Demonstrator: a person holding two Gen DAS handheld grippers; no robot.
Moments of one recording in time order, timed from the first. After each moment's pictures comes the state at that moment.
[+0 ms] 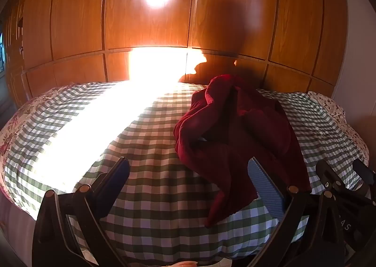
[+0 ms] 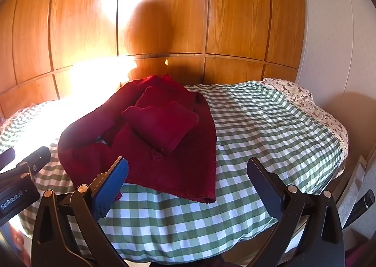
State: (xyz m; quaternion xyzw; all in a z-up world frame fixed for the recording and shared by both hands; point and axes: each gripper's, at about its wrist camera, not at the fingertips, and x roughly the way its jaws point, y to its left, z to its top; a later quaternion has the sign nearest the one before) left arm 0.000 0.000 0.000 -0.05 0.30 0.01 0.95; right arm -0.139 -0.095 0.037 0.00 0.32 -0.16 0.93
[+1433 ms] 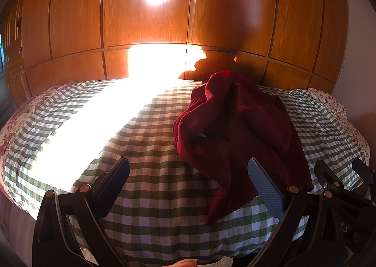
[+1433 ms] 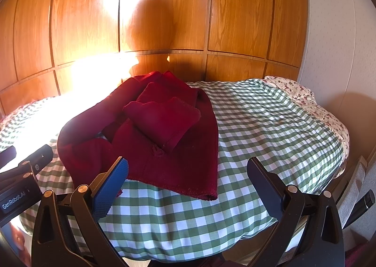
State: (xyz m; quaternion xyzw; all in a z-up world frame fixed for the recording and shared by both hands) left arm -0.001 0.000 -0.005 -0.04 0.31 0.01 0.95; right arm -0.139 -0.095 0.037 0.00 0.33 -0.16 0.93
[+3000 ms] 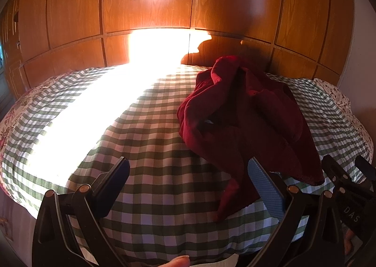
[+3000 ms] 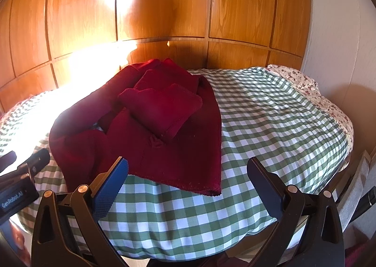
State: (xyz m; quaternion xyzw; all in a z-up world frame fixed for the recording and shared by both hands) left arm 0.018 0.005 -0.025 -0.04 0.35 0.02 0.94; right arm -0.124 -0.106 0.022 0.02 0.36 -0.16 0.92
